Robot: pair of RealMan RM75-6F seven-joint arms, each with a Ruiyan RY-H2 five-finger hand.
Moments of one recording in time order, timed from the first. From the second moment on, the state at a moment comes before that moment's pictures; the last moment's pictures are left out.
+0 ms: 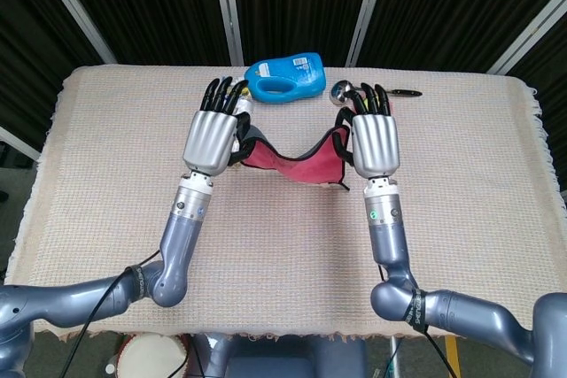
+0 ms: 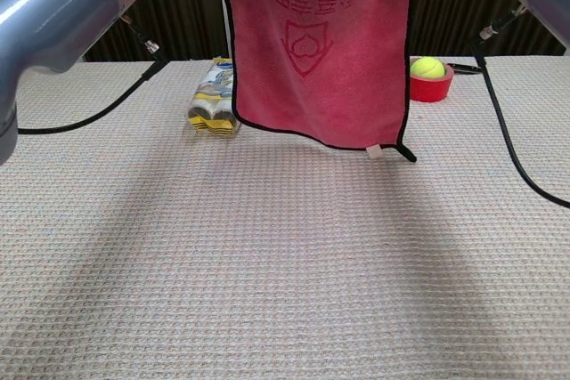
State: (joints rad) left arm -0.93 -1.72 -0.54 -1.49 1.06 1.22 0.64; right arm 0.81 -1.61 0.53 -1.57 -0.99 1.31 -0.58
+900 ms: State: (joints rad) left arm -1.11 -1.86 -0.54 -1.17 0.99 1.16 0.54; right arm 0.96 -1.69 0.57 -1.25 -0.96 1.24 -0.45
